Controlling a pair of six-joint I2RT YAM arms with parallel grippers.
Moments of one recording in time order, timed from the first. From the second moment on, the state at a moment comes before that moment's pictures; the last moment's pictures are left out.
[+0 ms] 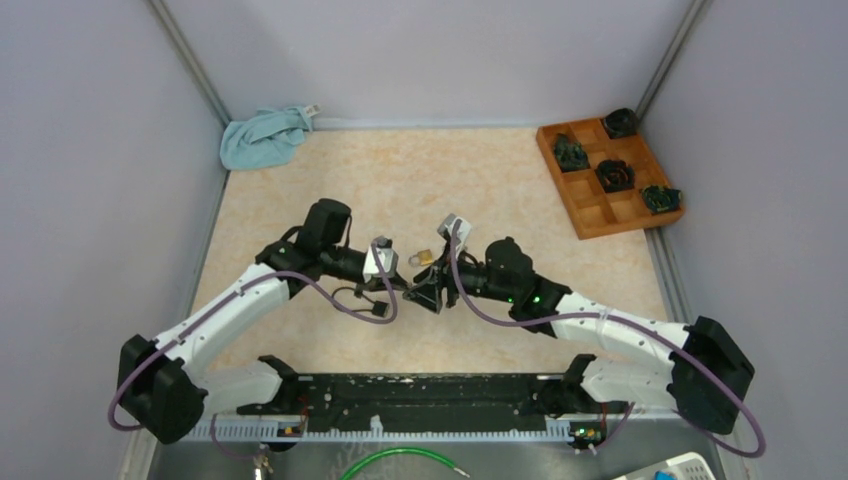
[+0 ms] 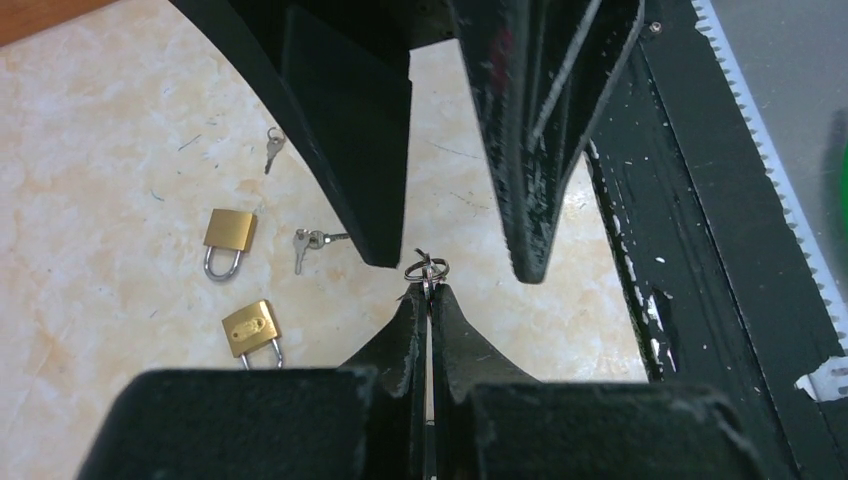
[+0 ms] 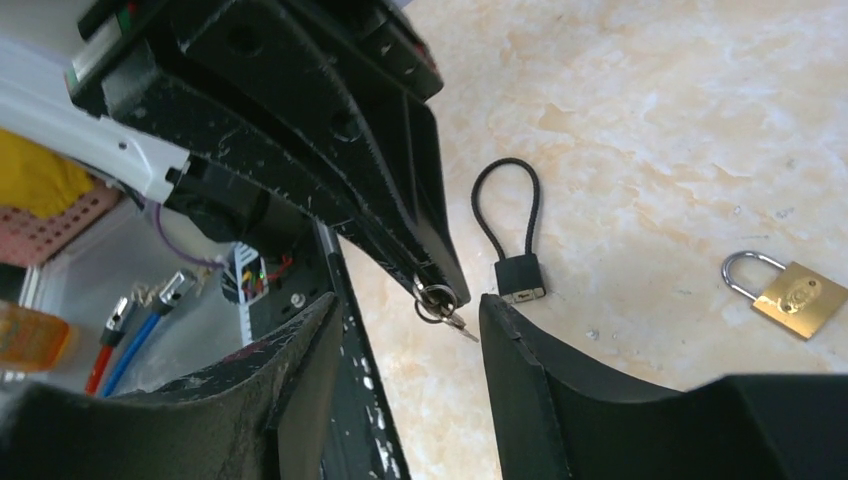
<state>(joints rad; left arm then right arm) -0.59 1.14 0.85 -0.44 0.95 0.80 0.91 1.08 0.58 0.33 -0.33 0.40</state>
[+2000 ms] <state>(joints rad) -0.59 1.06 0.92 -0.55 1.09 0.62 0.92 0.97 0.46 0.65 -0.34 0.53</state>
